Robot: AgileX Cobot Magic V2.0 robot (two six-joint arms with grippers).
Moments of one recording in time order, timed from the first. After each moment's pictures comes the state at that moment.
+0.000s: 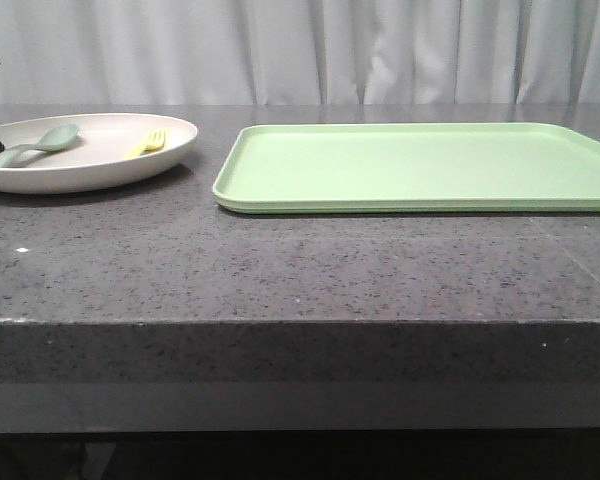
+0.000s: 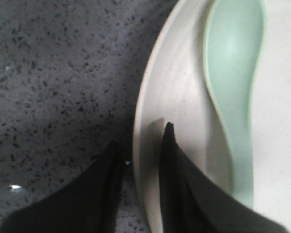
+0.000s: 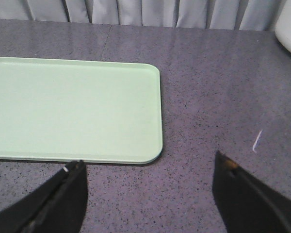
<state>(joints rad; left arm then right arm) 0.18 2.10 -1.88 -0.40 1.20 0.41 0.00 0.43 -0.63 -0.02 0.59 0.04</state>
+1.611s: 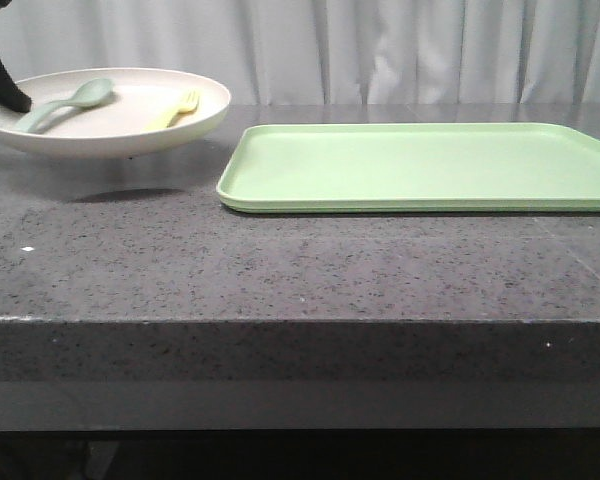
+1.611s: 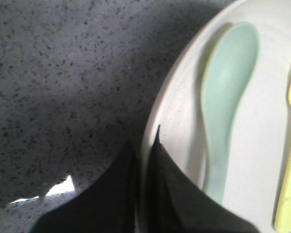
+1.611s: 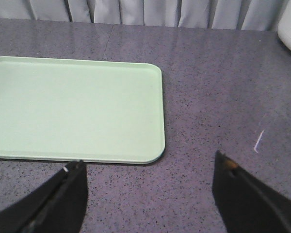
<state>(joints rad) 0.19 2.09 -1.94 -0.66 1.23 0.33 0.00 0.43 -0.63 -0.02 0.59 0.04</state>
